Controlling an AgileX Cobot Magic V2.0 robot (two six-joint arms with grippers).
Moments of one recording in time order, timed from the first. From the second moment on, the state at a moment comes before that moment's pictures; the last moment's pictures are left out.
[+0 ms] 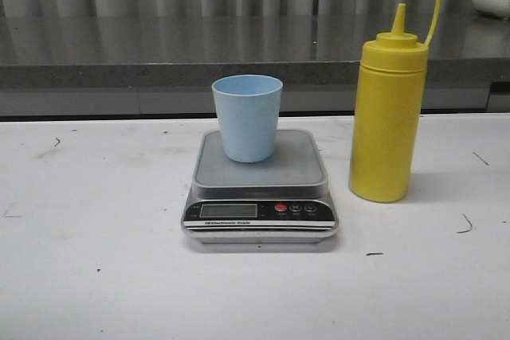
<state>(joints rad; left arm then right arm) -0.32 0.89 -0.95 -0.08 0.80 0.07 0.00 0.76 -0.65 -0.02 0.66 0.01</state>
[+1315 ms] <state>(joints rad) -0.32 0.50 -0.68 -0.12 0.76 0.07 0.05 0.76 -0.65 -0.01 0.64 -0.03</state>
